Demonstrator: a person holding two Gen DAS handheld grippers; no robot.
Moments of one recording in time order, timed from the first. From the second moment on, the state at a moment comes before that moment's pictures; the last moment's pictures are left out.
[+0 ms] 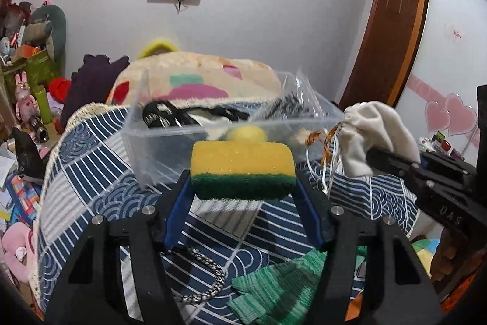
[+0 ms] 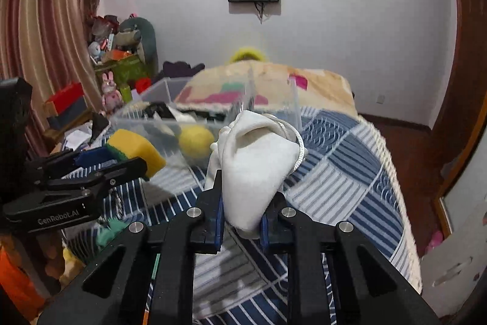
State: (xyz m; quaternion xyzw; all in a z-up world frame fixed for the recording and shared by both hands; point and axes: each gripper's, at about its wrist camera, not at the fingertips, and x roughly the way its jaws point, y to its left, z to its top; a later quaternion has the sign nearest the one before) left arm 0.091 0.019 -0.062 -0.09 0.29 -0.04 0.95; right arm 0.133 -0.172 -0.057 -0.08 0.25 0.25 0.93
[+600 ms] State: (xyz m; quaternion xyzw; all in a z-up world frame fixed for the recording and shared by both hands) left arm 0.103 0.055 -0.010 -0.06 0.23 0.01 0.97; right arm 0.147 -0.131 -0.001 -0.10 0.16 0.28 0.94
